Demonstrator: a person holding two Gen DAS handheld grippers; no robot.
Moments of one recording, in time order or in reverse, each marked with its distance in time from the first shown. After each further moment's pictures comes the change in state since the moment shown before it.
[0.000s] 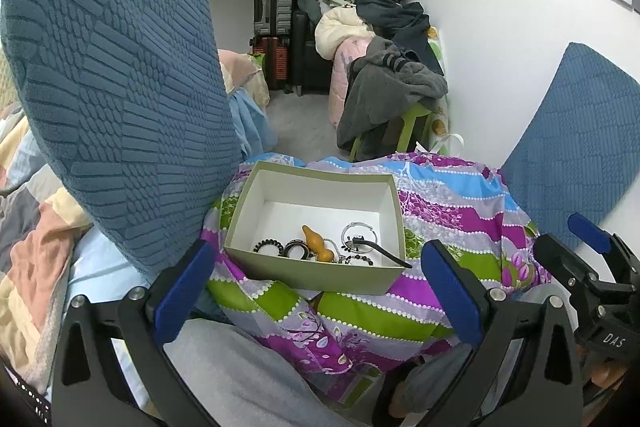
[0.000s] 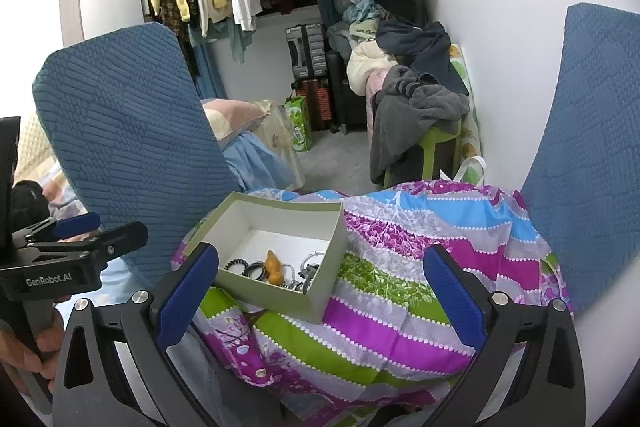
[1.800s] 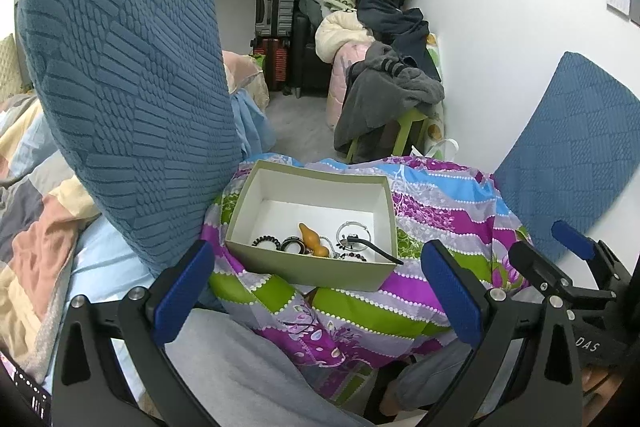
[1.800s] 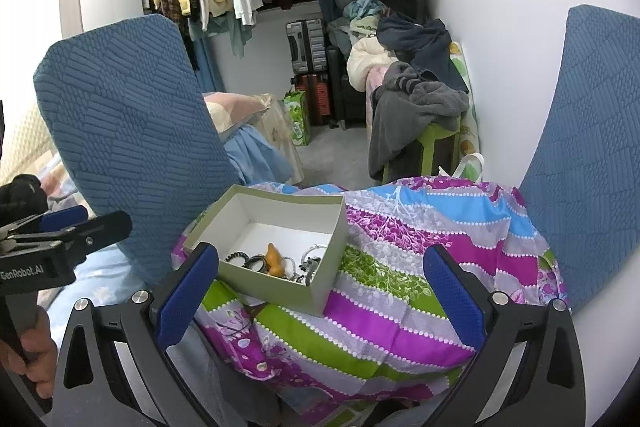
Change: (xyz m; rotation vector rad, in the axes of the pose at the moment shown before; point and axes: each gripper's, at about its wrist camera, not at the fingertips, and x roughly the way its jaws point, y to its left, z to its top) left arm -0.018 0.002 0.003 -0.027 0.001 -0.022; right arm -0.003 0.011 -0.004 -0.026 0.010 -0.018
